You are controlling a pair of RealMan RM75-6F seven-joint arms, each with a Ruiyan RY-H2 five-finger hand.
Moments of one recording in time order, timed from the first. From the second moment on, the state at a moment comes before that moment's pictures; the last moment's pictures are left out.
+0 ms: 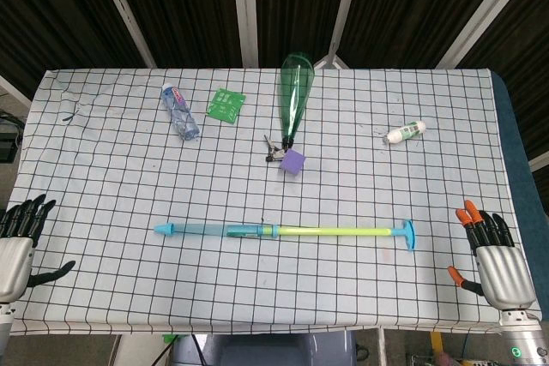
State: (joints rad) left arm -0.08 -1.12 0.02 -1.72 1.49 1.54 0.12; right arm 0.08 -1.11 0.00 -1.68 -1.54 1.48 -0.11
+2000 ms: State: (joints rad) left arm -0.08 -1.14 -0.01 -1.69 1.52 1.52 0.15; right arm 0.35 -1.51 0.13 -1.47 -1.30 1.13 -0.46
